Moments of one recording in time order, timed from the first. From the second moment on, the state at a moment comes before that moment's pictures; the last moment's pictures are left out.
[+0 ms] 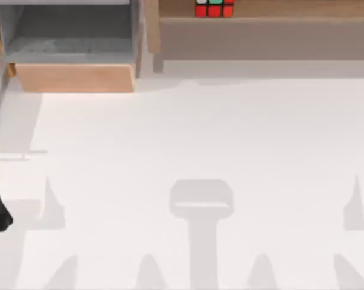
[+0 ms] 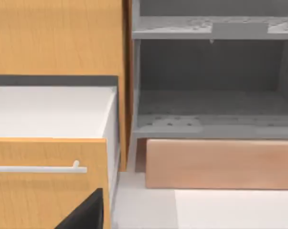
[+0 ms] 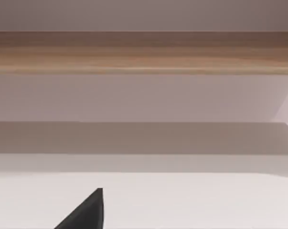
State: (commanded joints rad) left arm 0.00 0.00 0.00 0.00 0.00 0.00; right arm 0.00 0.00 0.00 0.00 0.00 0.00
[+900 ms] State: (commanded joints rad) left arm -0.32 0.90 0.61 0.37 -0.30 0.01; right arm 0.00 0.00 0.00 0.00 0.00 0.00
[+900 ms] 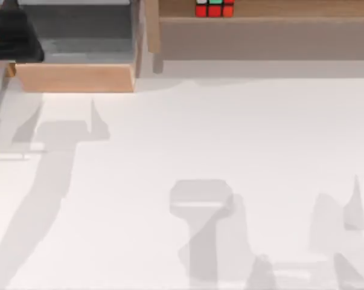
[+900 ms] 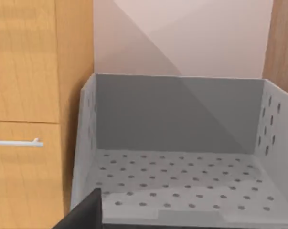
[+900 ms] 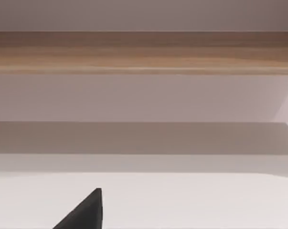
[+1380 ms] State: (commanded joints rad) left arm -0.60 1.78 1.11 0.66 -0.57 0.02; right arm 0.00 0.00 0.00 0.00 0.00 0.00
